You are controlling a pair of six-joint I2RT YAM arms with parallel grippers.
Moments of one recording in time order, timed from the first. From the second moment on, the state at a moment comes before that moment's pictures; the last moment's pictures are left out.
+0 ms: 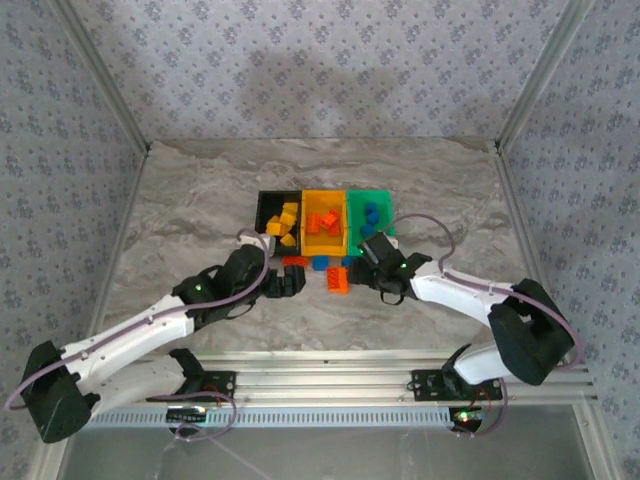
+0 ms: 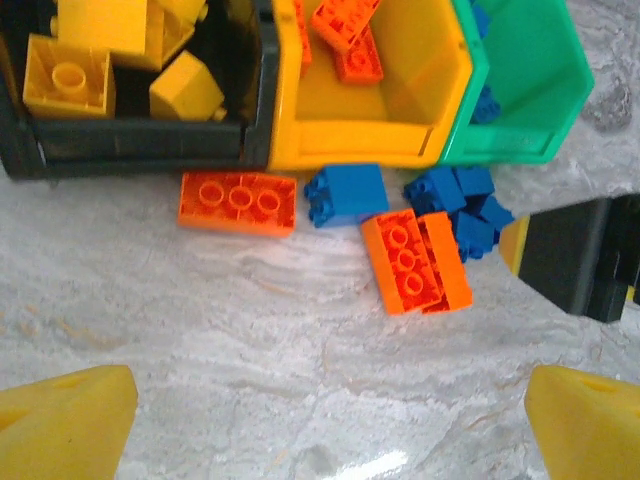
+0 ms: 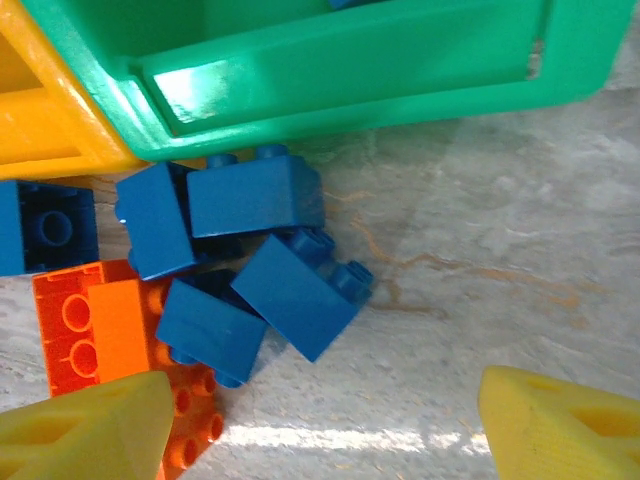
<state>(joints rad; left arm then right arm) -0.87 0.97 0.67 -0.43 -0.15 -0.74 0.70 1.41 0.74 -0.38 0.14 0.80</state>
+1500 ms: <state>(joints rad) -0.88 0.82 0.55 -0.48 -0.21 -0.78 0.67 1.55 0.80 -0.43 0.15 0.85</state>
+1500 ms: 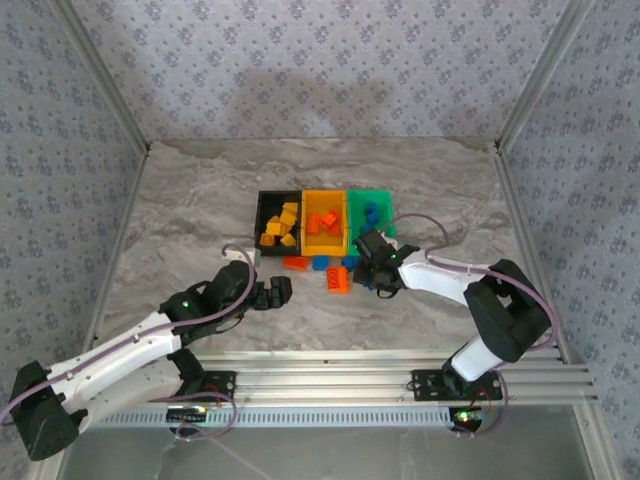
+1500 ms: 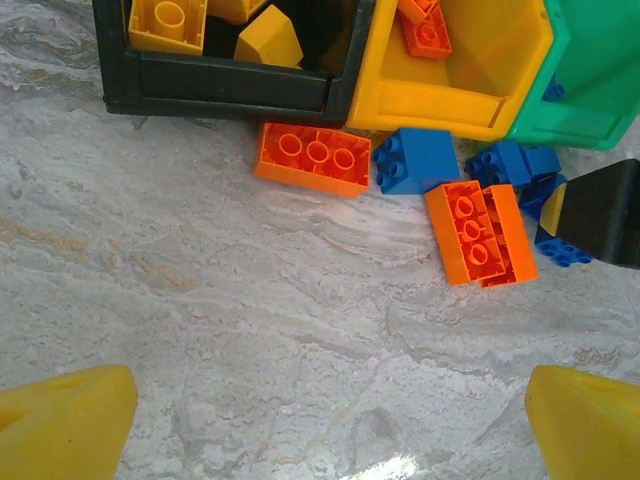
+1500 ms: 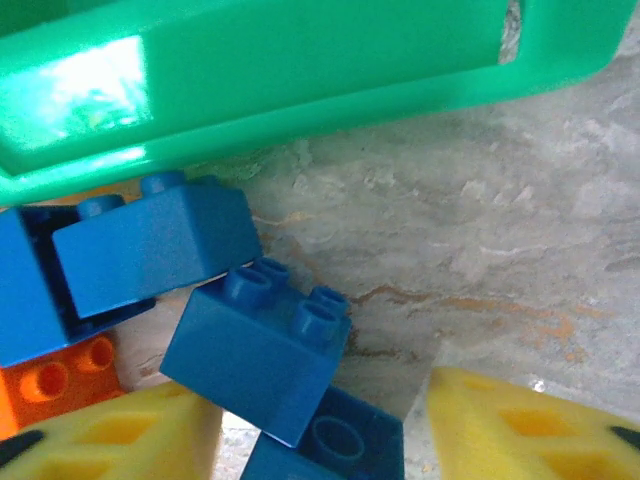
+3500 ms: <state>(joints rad) -0.88 0.77 0.48 -0.53 -0.22 -0.79 0.66 1.51 0.87 -0.51 0.17 0.79</state>
